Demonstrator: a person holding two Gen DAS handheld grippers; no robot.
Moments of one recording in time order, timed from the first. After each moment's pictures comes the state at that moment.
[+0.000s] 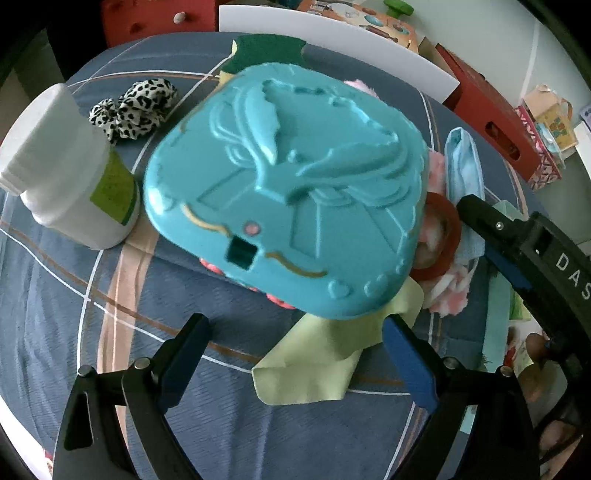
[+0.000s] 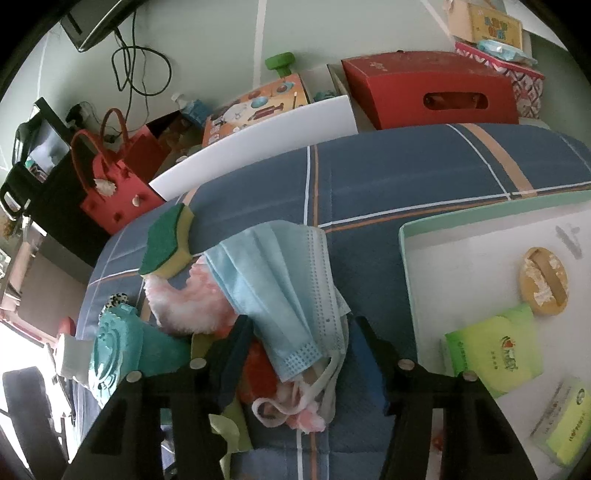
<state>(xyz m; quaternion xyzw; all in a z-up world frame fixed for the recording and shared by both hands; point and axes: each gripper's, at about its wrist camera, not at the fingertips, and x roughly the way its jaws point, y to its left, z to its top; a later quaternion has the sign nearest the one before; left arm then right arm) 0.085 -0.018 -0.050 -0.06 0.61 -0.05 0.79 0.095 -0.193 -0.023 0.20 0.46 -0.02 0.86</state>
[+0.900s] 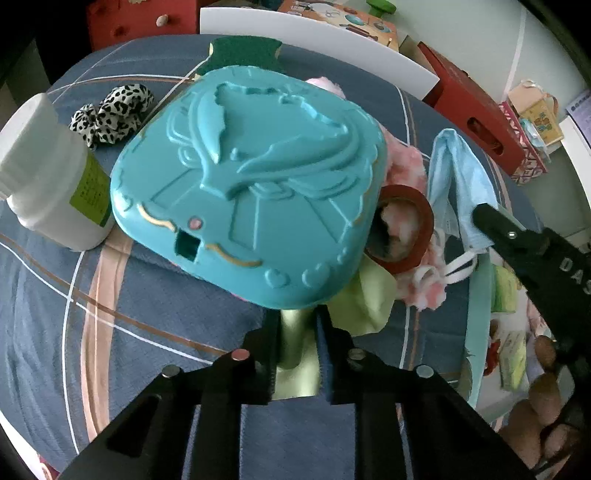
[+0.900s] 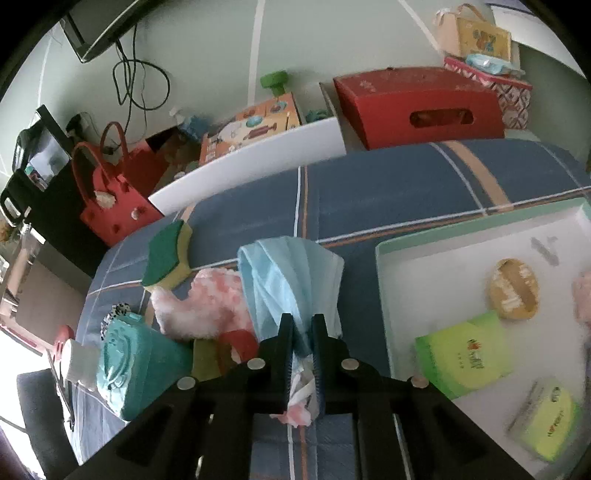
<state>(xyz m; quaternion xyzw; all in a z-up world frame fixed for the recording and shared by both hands) 0.089 -0.051 -0.054 -0.07 0.61 -0.08 0.79 0.078 -0.201 0.000 0.19 0.44 -0.04 0.88</state>
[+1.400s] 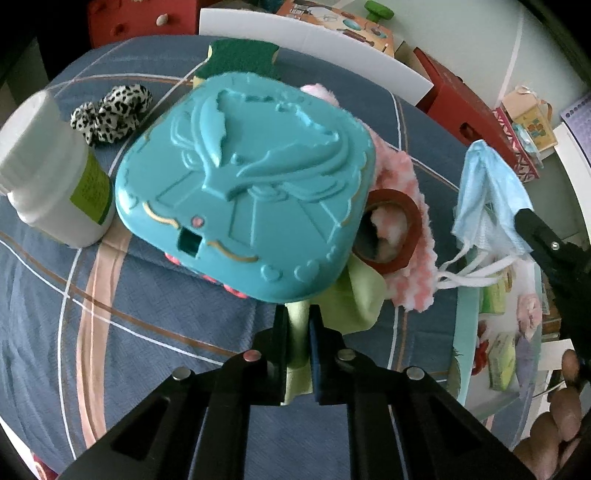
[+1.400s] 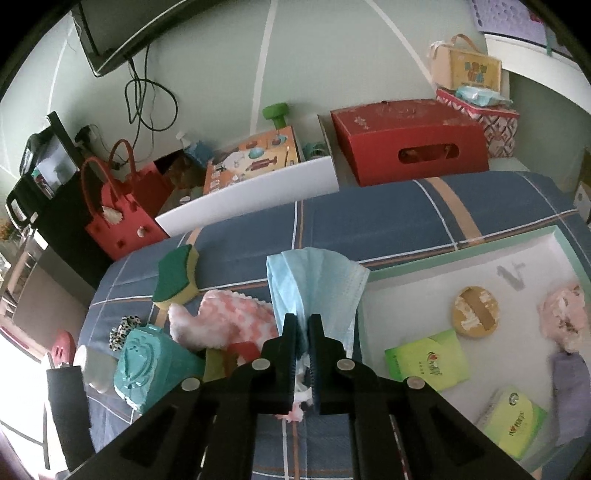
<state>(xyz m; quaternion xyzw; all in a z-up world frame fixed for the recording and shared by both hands) 0.073 -0.034 -0.043 -0.09 0.60 -0.09 0.79 0.056 -0.203 0.039 0.17 0.40 -0.05 0.90</state>
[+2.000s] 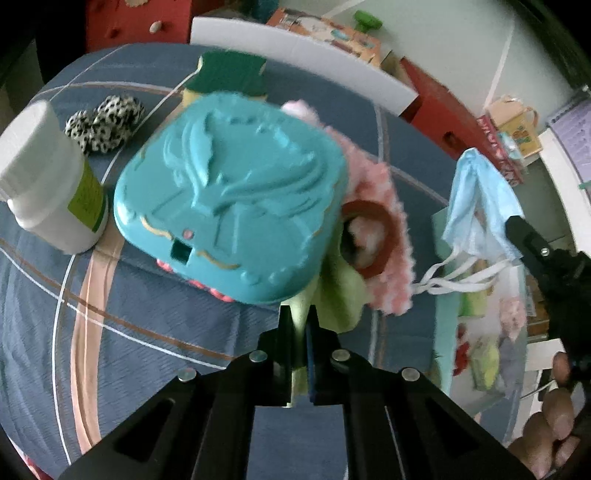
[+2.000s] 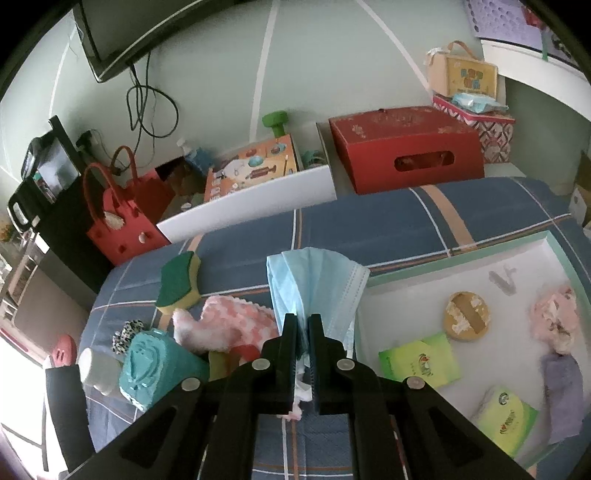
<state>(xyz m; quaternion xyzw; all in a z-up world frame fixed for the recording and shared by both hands) 0.071 -0.035 -0.020 -0.11 0.58 -0.12 0.80 0.049 -0.204 0.050 0.17 0.39 -0.06 0.90</state>
